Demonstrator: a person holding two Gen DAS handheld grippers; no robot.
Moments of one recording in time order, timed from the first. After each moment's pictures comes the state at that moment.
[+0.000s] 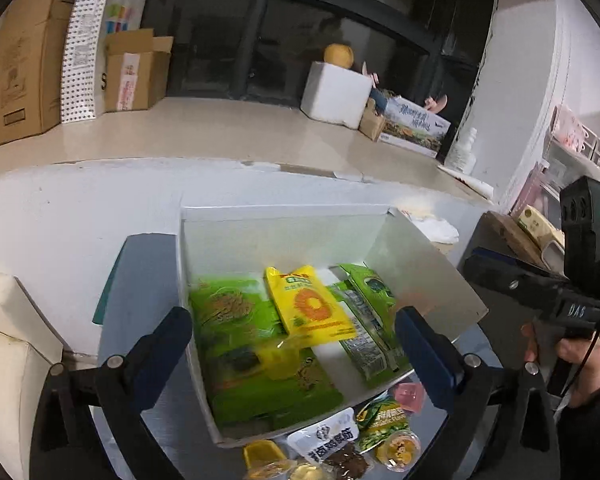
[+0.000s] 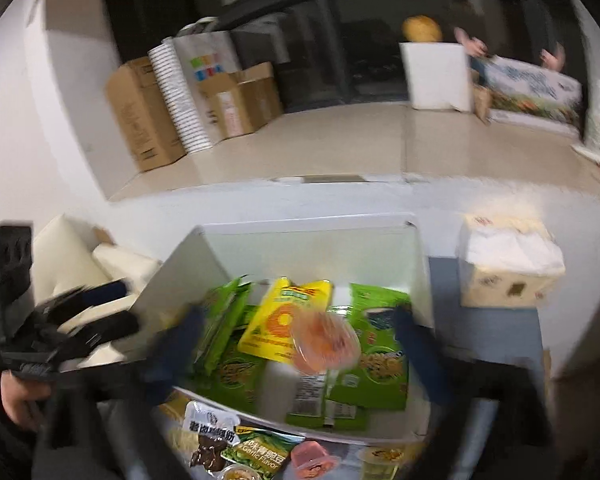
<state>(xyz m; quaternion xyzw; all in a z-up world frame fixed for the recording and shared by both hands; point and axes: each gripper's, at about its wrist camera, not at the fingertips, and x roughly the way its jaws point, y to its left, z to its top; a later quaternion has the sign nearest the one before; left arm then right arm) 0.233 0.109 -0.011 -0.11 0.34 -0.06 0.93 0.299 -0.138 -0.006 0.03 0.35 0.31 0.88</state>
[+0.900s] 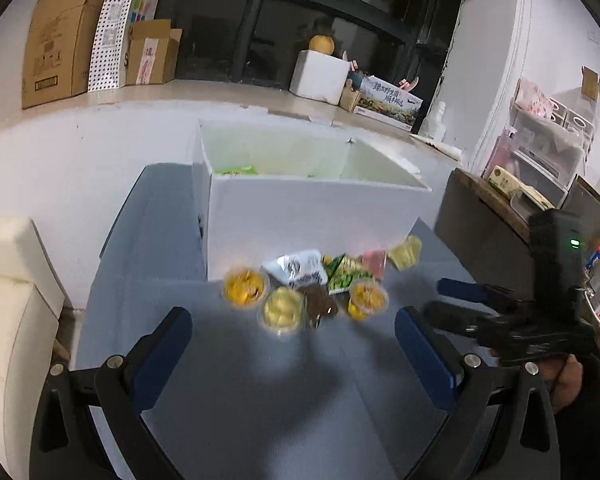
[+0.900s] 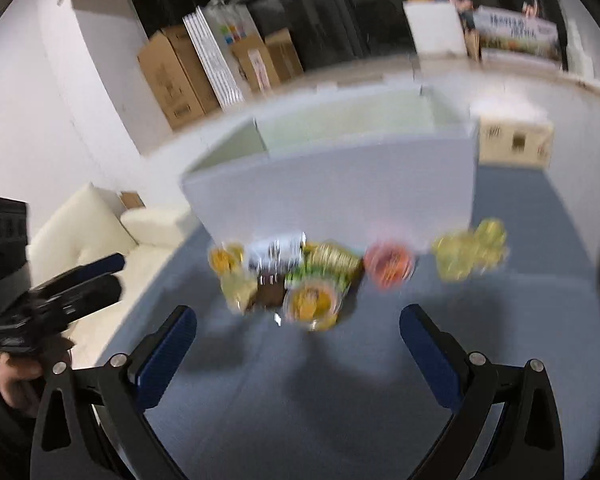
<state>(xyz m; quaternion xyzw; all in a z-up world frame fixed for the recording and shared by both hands) 0.066 0.085 -0.068 -0.11 0.33 -0.07 0.93 0.146 -0.149 -0.092 0.04 0.39 0.35 0.85</state>
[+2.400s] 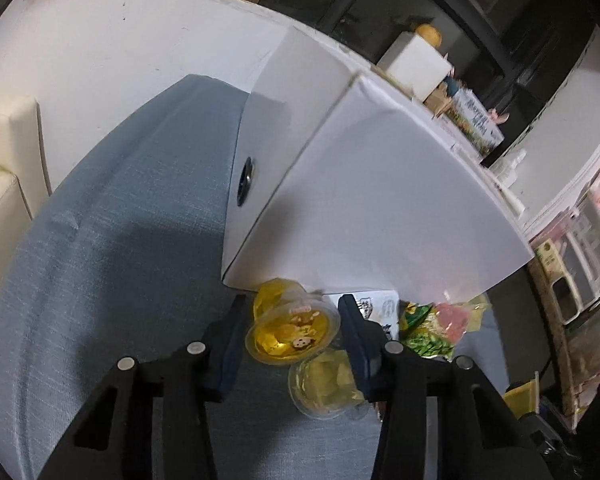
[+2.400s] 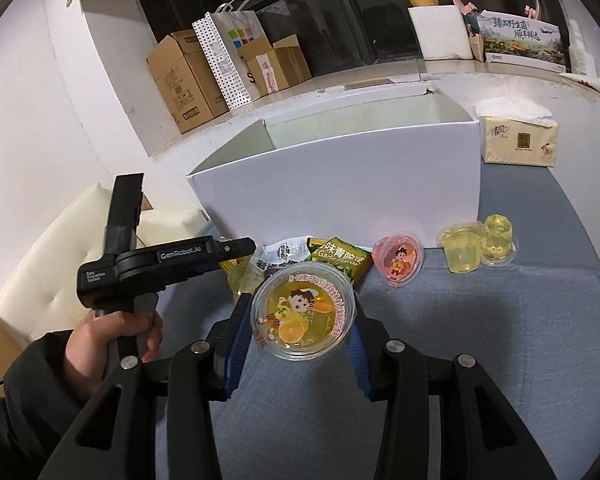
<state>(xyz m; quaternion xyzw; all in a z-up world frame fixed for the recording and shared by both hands) 0.168 0.121 -0.149 -0.28 0.38 0.00 0.88 0.133 -0.162 -0.090 0.04 0.37 0.36 0.86</state>
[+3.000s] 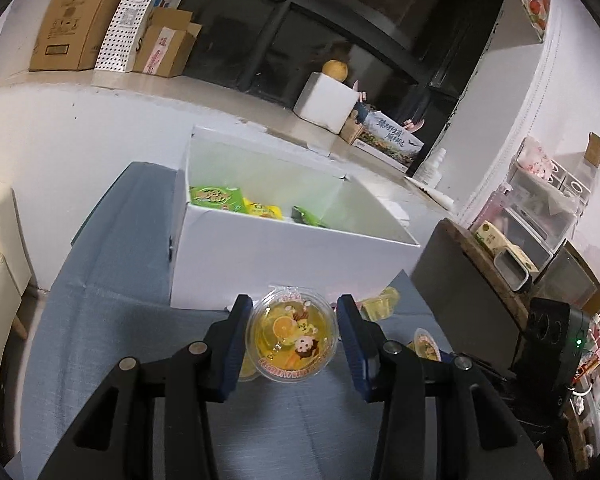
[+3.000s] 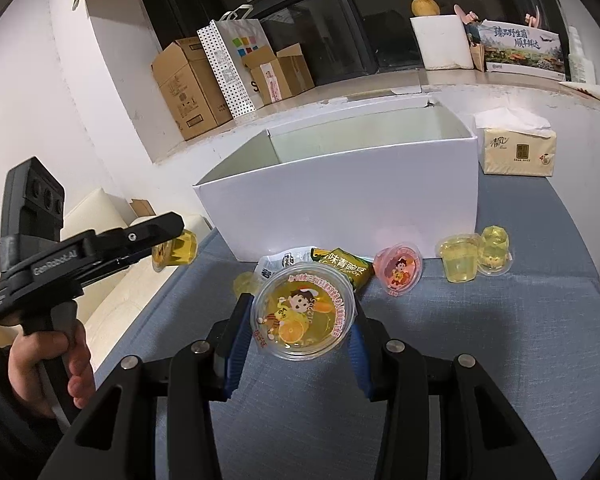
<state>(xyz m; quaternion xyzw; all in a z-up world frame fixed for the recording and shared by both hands) 0.099 0.088 -0.058 -0.21 0.29 -0.08 0.93 0.128 -0.164 -0.083 0.04 0.35 0.36 0.86</state>
